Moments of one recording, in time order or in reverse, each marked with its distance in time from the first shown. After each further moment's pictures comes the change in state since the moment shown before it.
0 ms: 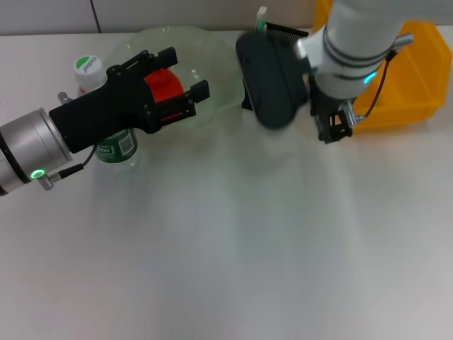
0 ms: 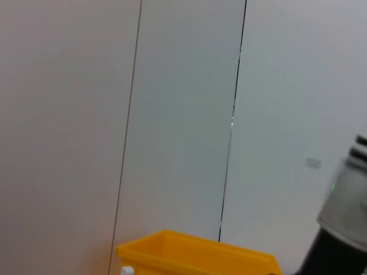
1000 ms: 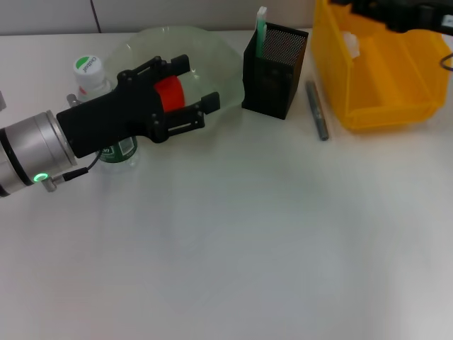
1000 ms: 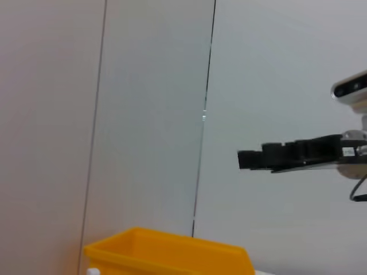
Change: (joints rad) left arm -0.007 0.004 0.033 0.013 0.023 0.033 -0.003; right arm -0.552 0.001 1.046 0.053 1.108 -0.088 -0.365
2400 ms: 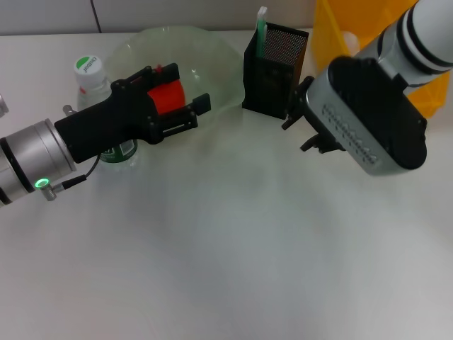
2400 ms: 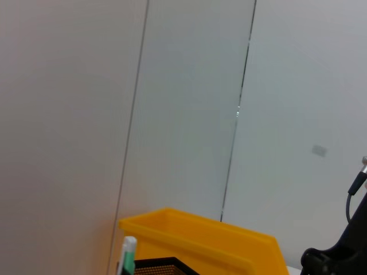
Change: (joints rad) left arm 0.016 -0.005 -0.012 -0.034 -0.022 -0.066 -0.017; right arm 0.216 -0.008 -0.818 0.358 -0.899 0.038 -0.486
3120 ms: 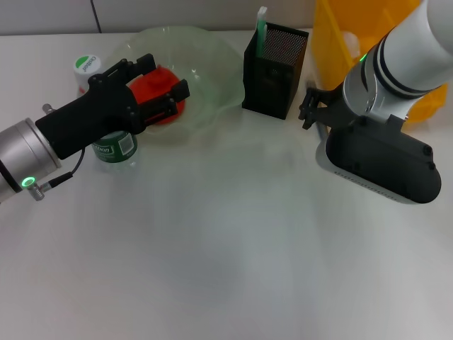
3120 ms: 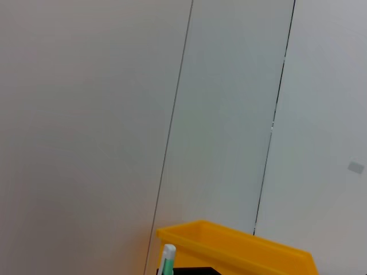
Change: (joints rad) left arm 0.026 0.000 -0.050 -0.002 -0.028 -0.012 0.008; right arm -0.024 0.003 -0.240 0.050 -0.246 0.068 -0.159
